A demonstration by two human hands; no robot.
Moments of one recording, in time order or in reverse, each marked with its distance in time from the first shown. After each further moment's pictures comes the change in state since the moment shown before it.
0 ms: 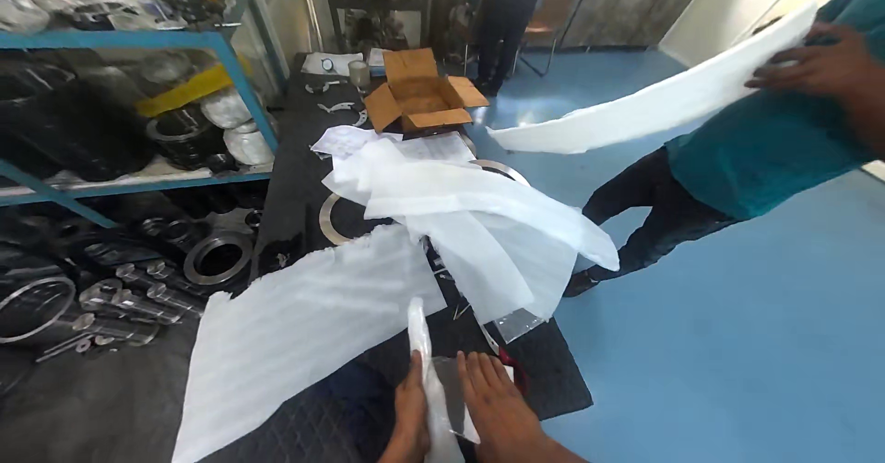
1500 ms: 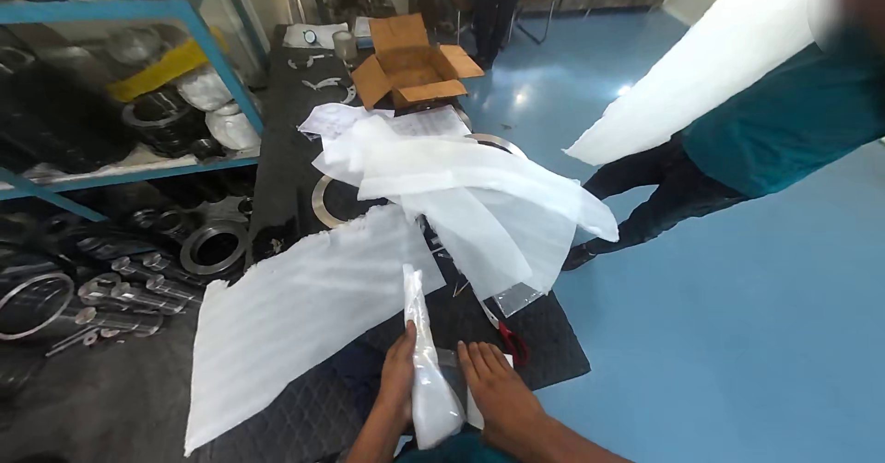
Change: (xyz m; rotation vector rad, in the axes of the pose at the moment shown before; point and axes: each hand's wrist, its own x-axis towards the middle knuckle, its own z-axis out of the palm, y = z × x) left_hand -0.008 0.040 -0.021 -0.048 -0.254 0.052; right_hand -0.003 0.003 0.023 0.096 -0.060 -0.047
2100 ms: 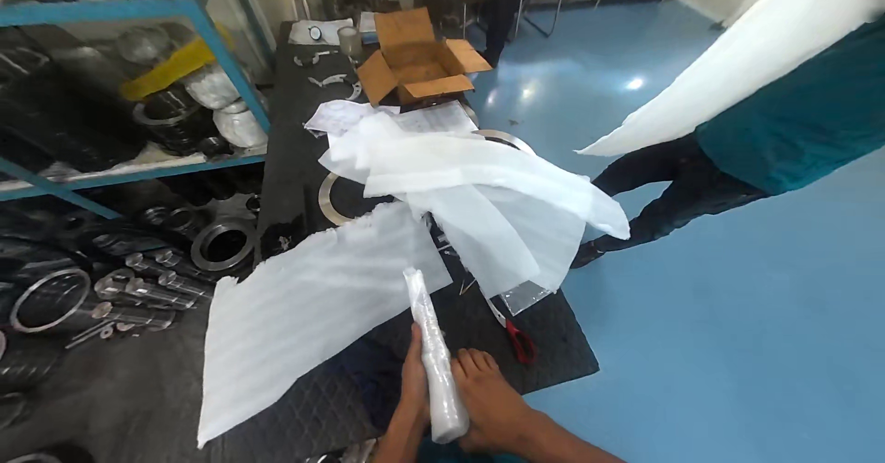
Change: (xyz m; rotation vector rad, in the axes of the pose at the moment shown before) left_hand 0.012 -0.033 0.006 -0.284 -0.044 0.021; right_hand 0.017 -0.016 -0.012 0.169 -0.196 -0.062
